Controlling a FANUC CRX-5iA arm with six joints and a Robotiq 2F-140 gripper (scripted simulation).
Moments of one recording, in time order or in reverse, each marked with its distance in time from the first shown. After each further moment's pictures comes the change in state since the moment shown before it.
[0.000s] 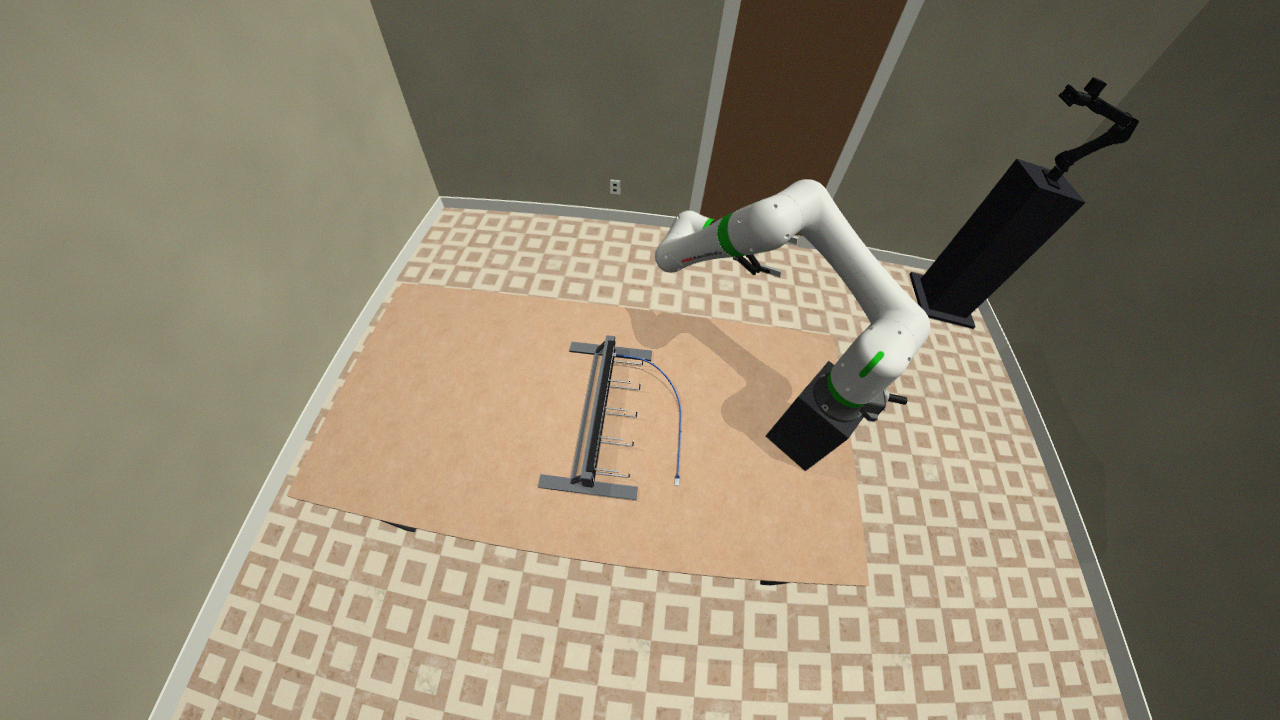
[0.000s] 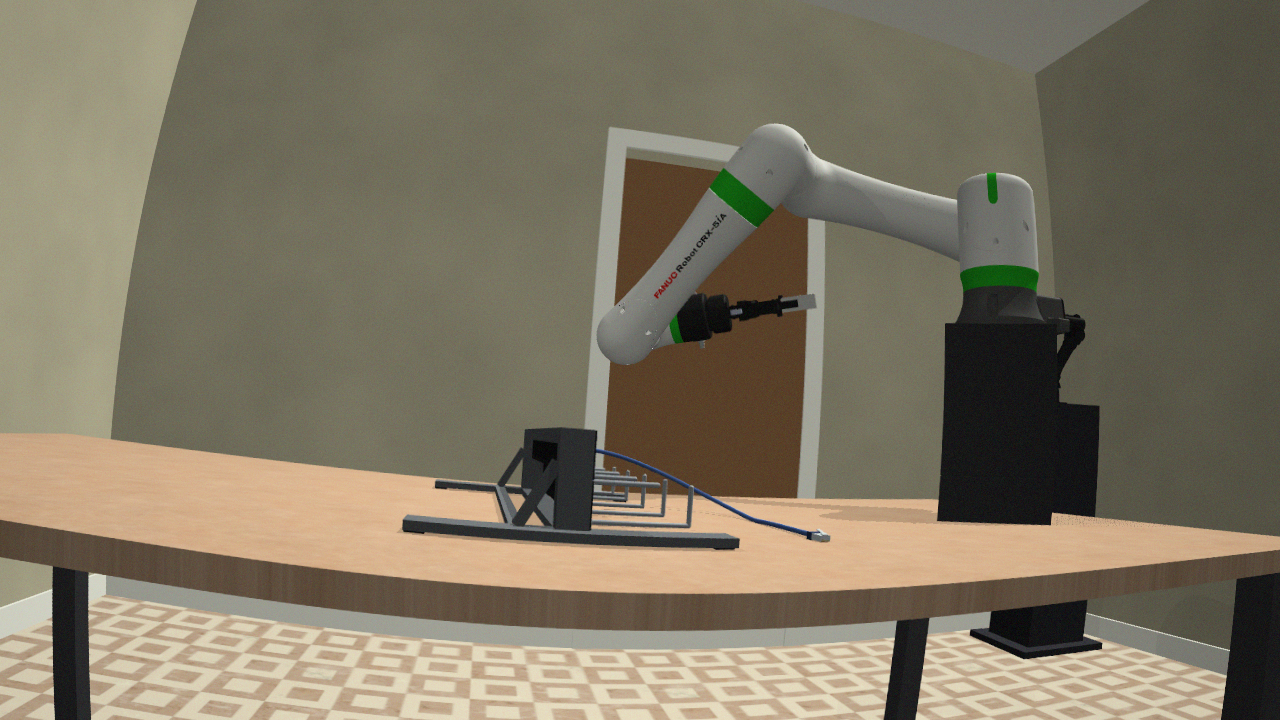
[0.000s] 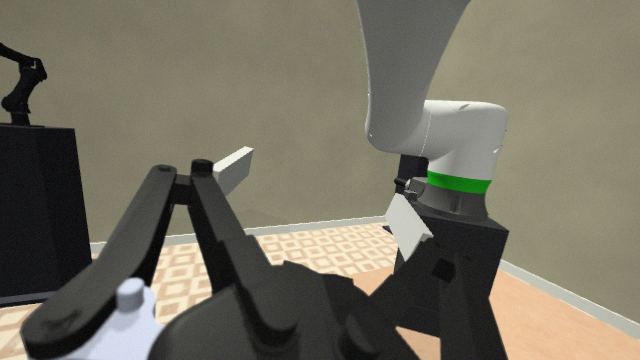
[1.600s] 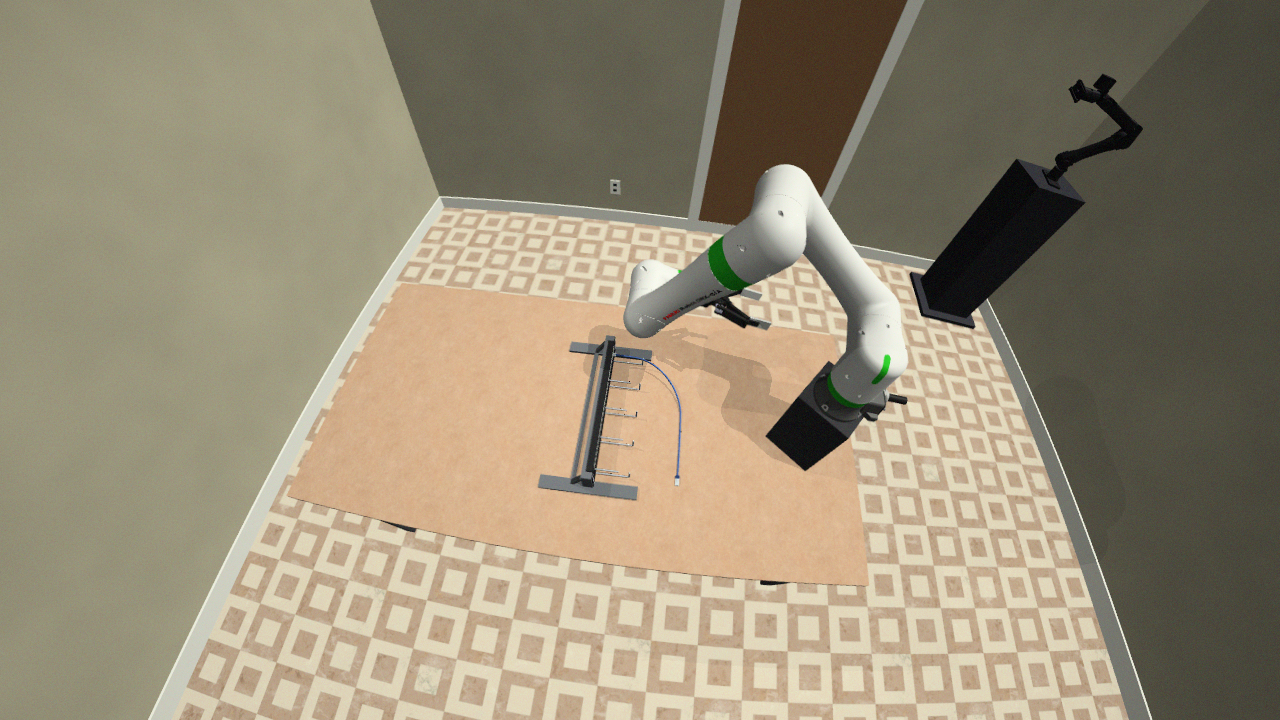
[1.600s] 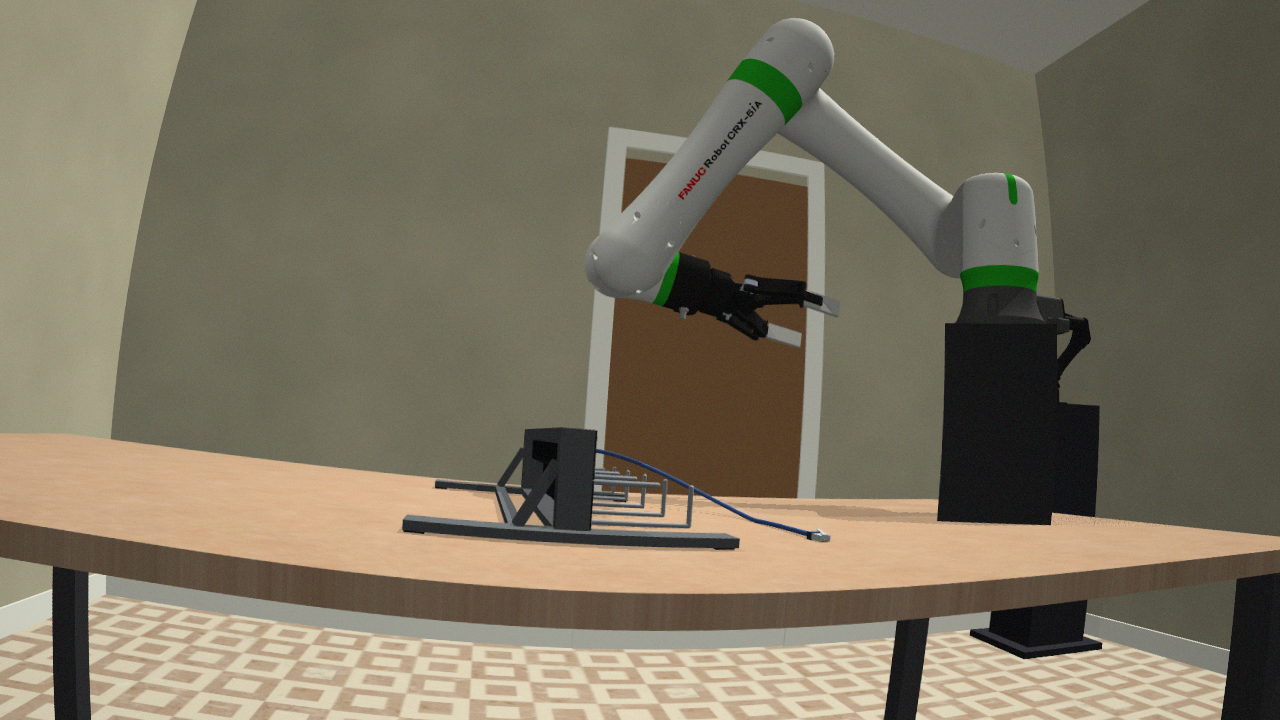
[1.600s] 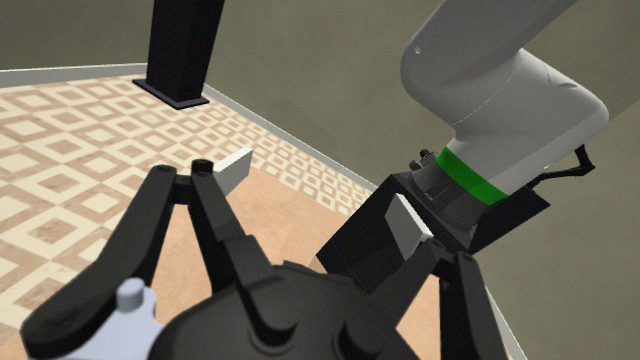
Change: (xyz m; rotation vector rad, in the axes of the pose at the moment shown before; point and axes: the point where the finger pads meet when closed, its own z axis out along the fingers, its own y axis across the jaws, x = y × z) arm -0.038 0.194 -0.001 0.462 -0.348 -0.450
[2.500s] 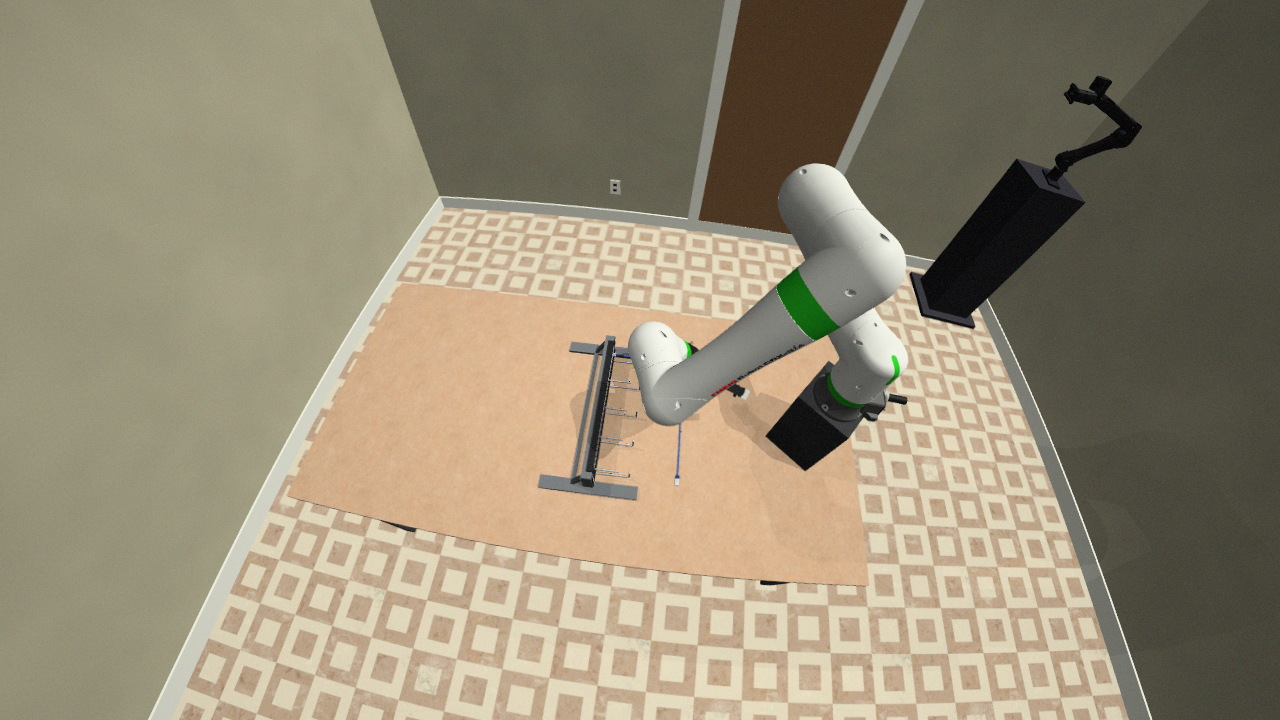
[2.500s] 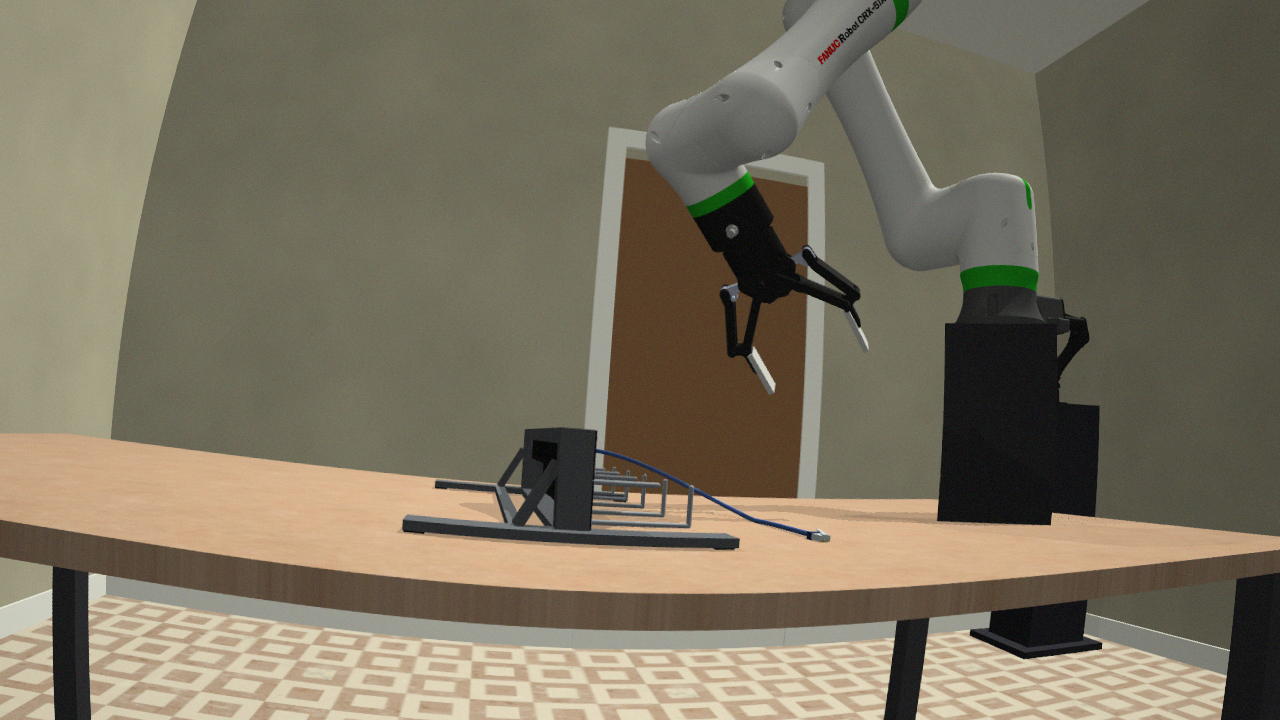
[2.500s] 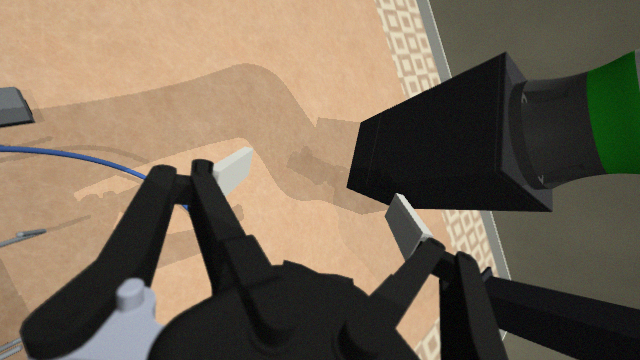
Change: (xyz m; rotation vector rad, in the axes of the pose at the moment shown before) arm -0.157 0.180 -0.071 0.576 -0.438 -0.551
